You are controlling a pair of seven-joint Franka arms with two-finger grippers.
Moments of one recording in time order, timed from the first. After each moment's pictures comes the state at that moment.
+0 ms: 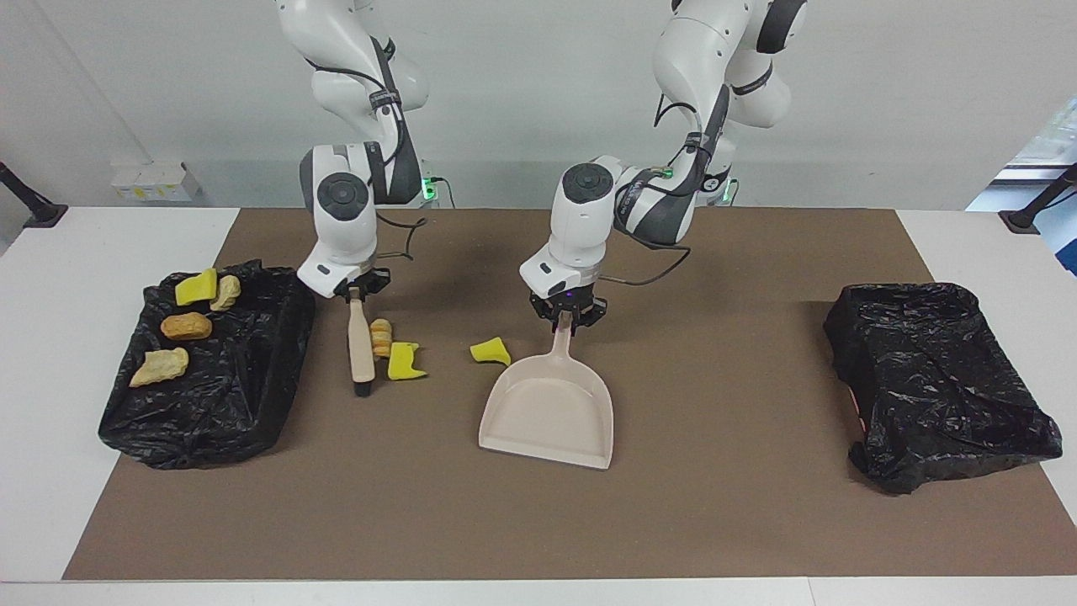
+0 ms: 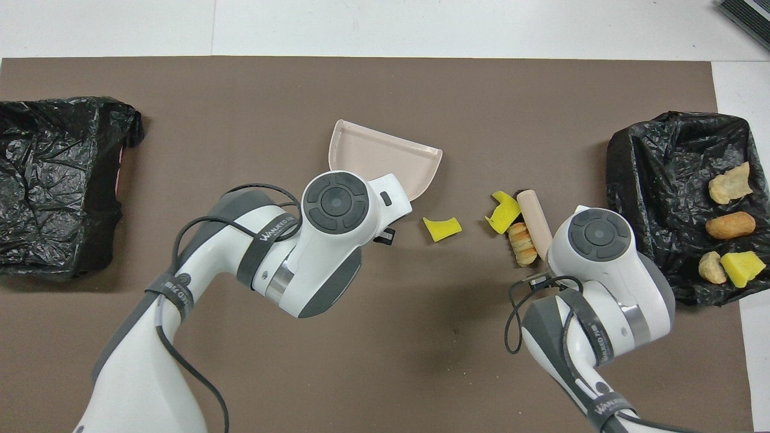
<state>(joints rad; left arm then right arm) -0.60 0.31 -0.05 -1.76 0.02 2.11 -0.23 0.16 0.03 0.07 -2.30 -0.26 2.10 0.11</state>
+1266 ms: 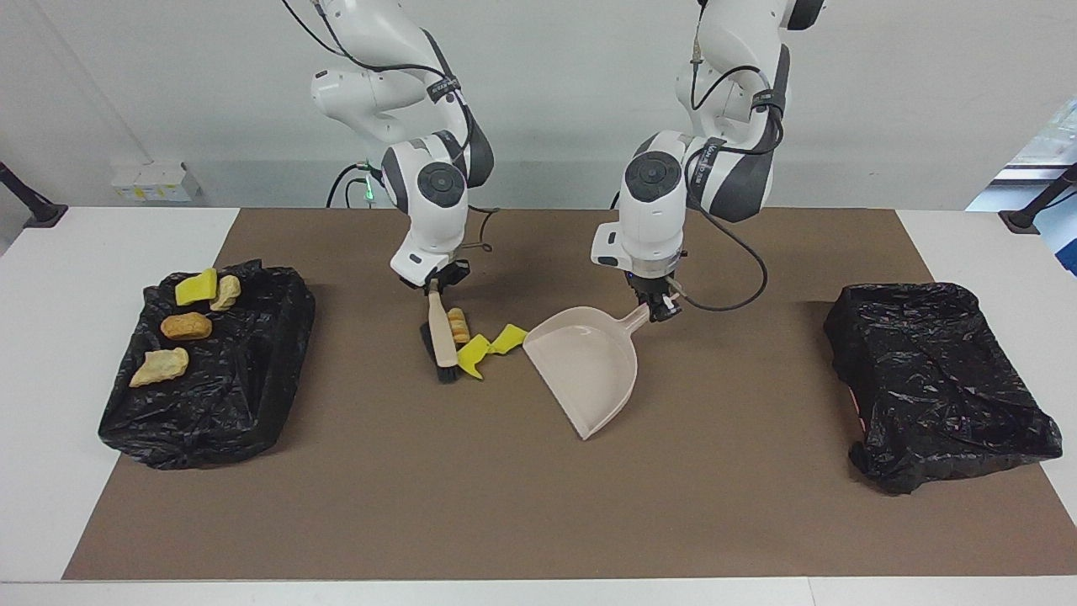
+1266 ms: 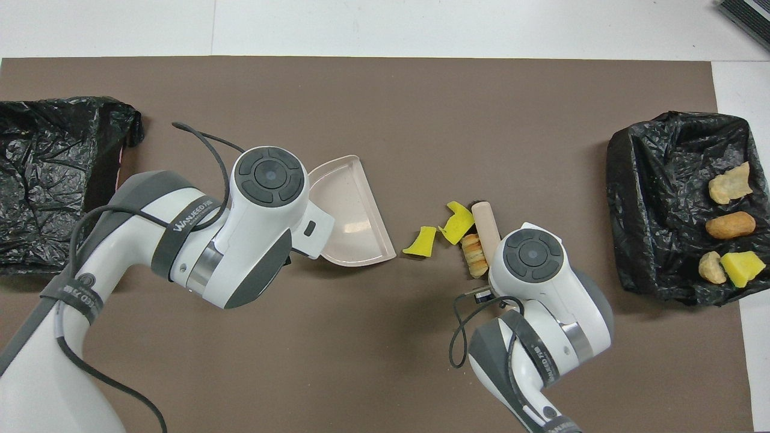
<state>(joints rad) -0.49 0.20 -0.04 -1.86 0.22 1.89 0.70 0.32 0.05 0.07 -2.29 -0.14 2.11 0.27</state>
